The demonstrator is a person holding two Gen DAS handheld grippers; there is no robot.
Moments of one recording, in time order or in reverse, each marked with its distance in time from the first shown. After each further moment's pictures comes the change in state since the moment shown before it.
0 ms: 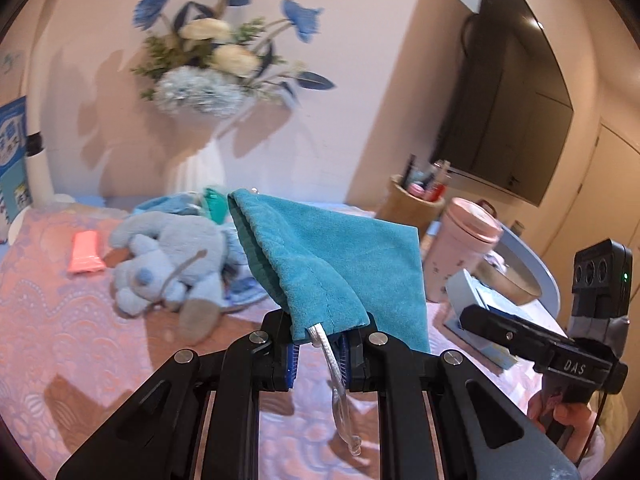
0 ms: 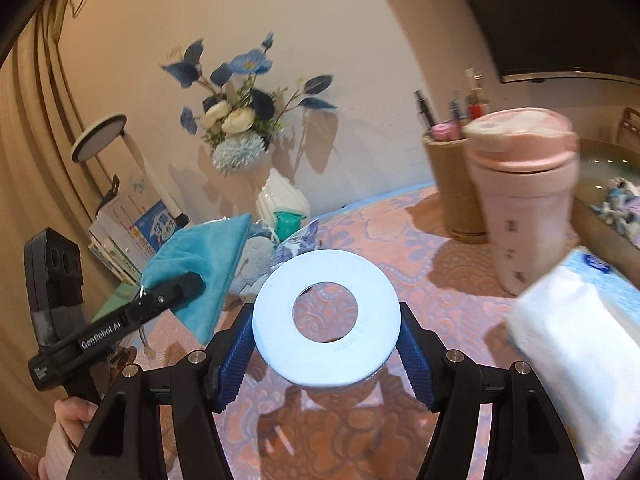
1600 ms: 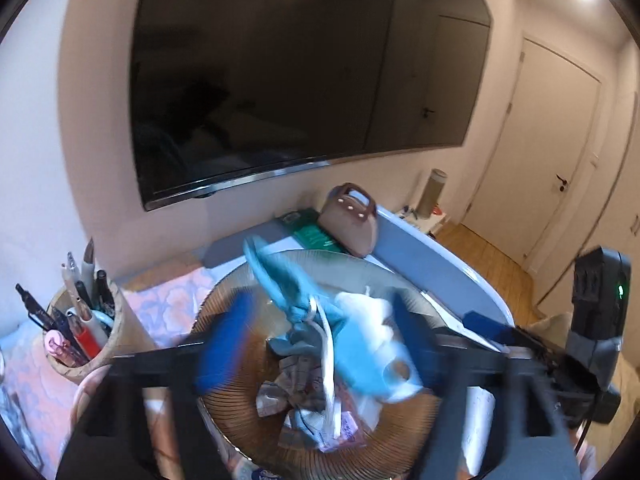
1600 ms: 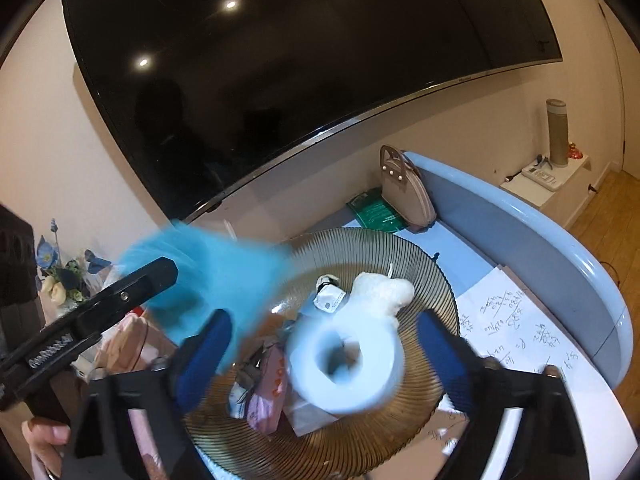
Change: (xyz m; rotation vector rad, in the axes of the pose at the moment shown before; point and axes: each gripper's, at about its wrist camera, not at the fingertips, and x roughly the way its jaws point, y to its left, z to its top) left arm 0.205 -0.299 0.098 0.268 0.138 -0.234; right arm -0.133 -0.260 0.104 0.270 -0.137 -0.399
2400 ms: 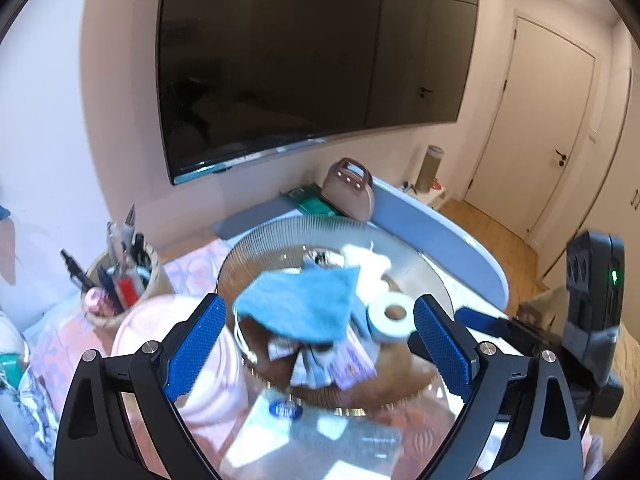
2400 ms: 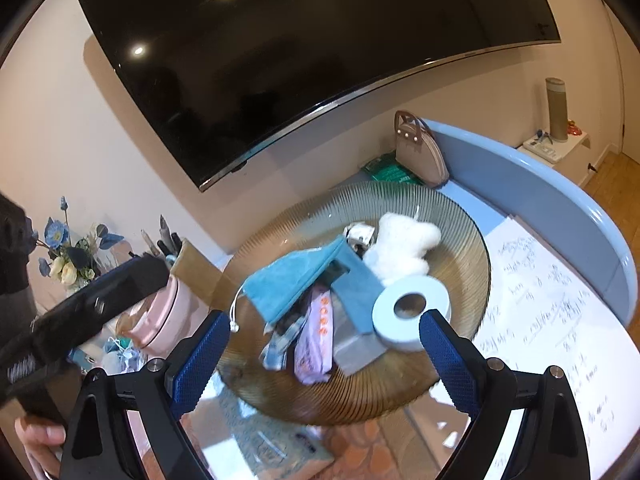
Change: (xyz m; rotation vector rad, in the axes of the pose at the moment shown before) left arm -0.049 -0.006 -0.029 0.085 0.074 0.014; right arm -0.022 0.038 -0.038 0.026 0.083 -0.011
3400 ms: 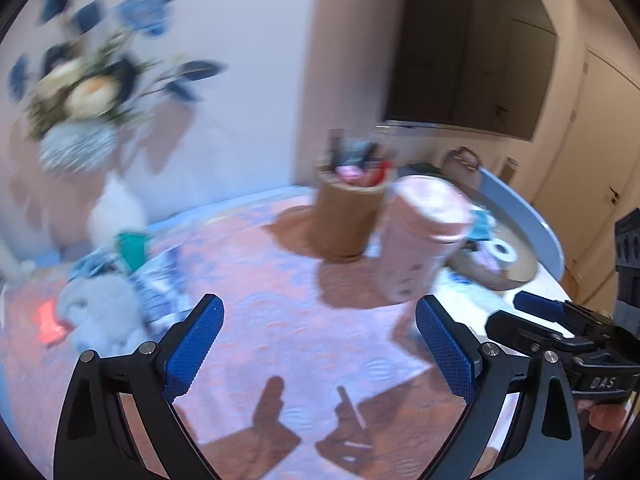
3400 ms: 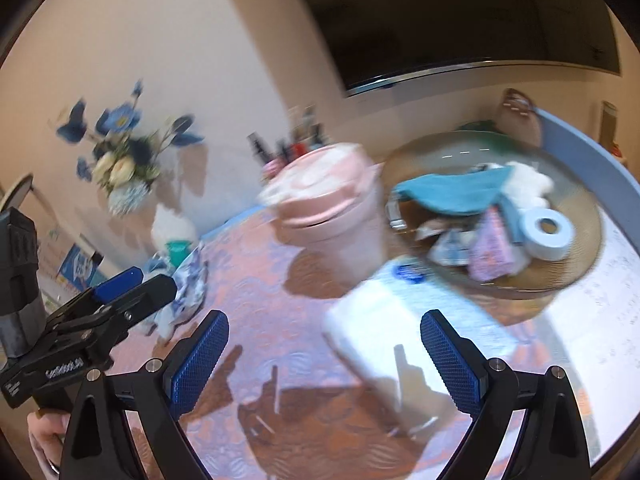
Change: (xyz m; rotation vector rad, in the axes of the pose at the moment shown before) left arm -0.125 0.161 -0.112 -0.212 0.012 0.231; right arm 0.016 0.170 -0.093 -0.201 0.139 0.060
